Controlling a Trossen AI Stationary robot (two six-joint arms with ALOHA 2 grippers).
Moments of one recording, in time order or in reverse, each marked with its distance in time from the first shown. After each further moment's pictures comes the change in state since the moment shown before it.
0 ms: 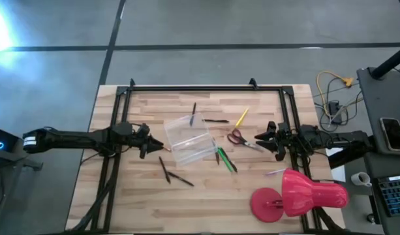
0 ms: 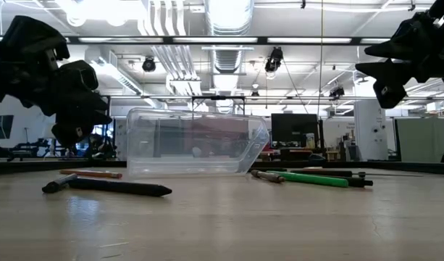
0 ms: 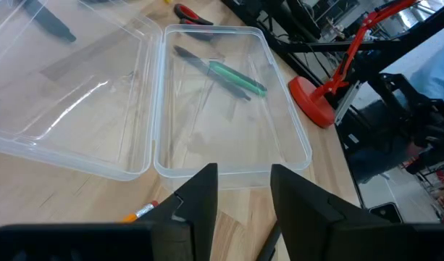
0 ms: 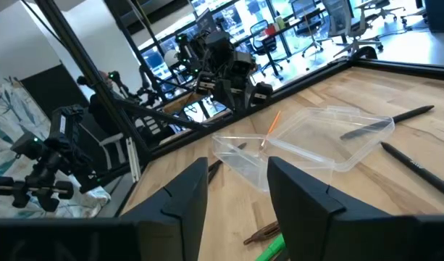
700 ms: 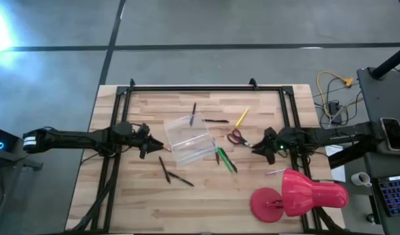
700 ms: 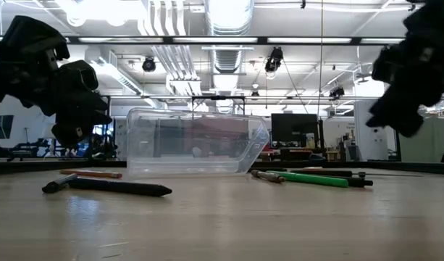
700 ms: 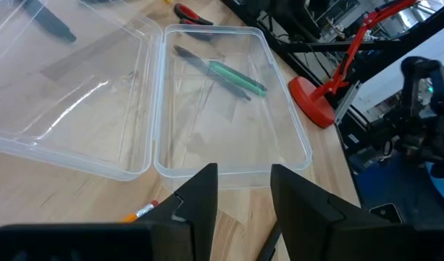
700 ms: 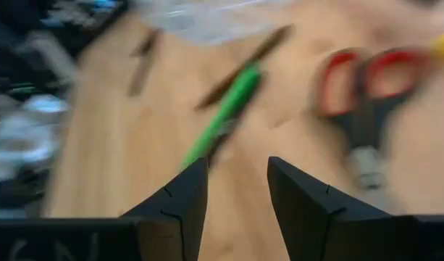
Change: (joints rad) left arm 0.000 0.000 0.000 0.000 0.000 0.000; right arm -0.002 0.465 0.163 -0.267 -0.017 0.181
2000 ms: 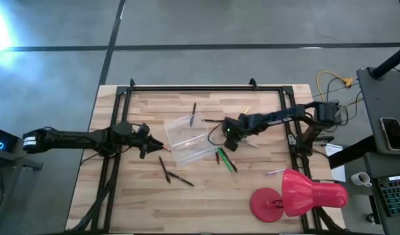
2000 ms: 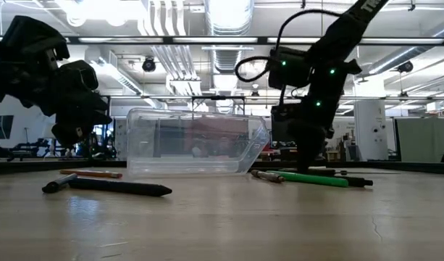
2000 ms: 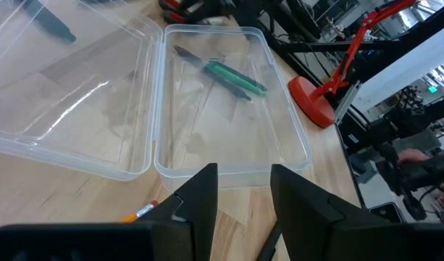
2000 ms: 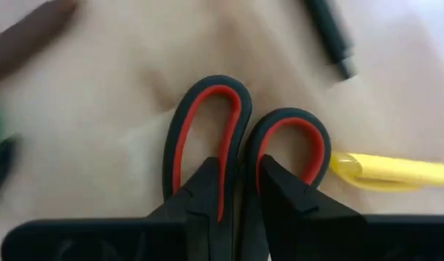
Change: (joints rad) left arm 0.000 0.000 0.000 0.000 0.000 0.000; right arm -0.277 1.287 0.694 -0.185 0.191 -0.388
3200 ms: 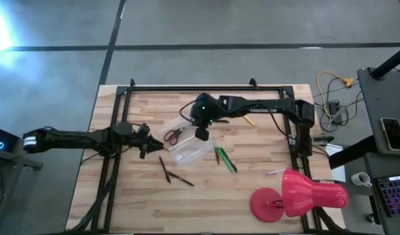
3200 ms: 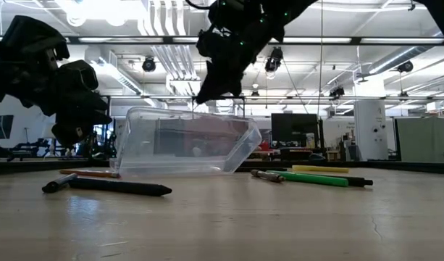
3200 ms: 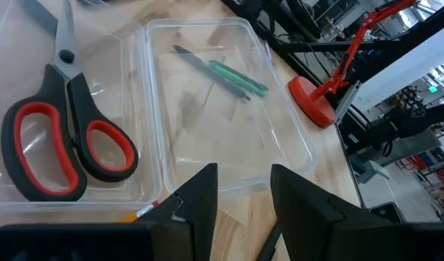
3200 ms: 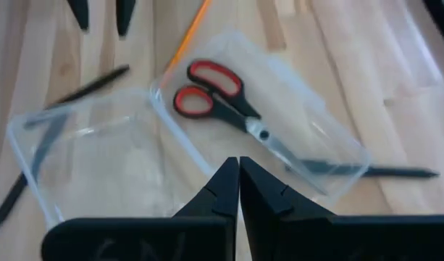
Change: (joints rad) left arm 0.000 0.000 0.000 0.000 0.000 0.000; right arm 0.026 0.174 0.699 -0.047 -0.364 -0.270
